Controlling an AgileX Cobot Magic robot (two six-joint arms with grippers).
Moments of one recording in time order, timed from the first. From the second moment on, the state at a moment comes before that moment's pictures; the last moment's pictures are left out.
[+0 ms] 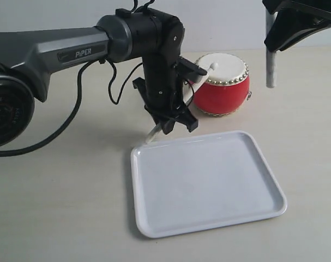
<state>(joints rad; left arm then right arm) -0.72 2.43 -2.09 -0.01 1.21 0.17 0.18 1.59 -1.47 0.33 1.23 -0.33</state>
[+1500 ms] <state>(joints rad) -0.58 1.53 -1.24 0.01 0.56 0.26 0.18 1.60 -1.39 0.30 1.23 -0.41</state>
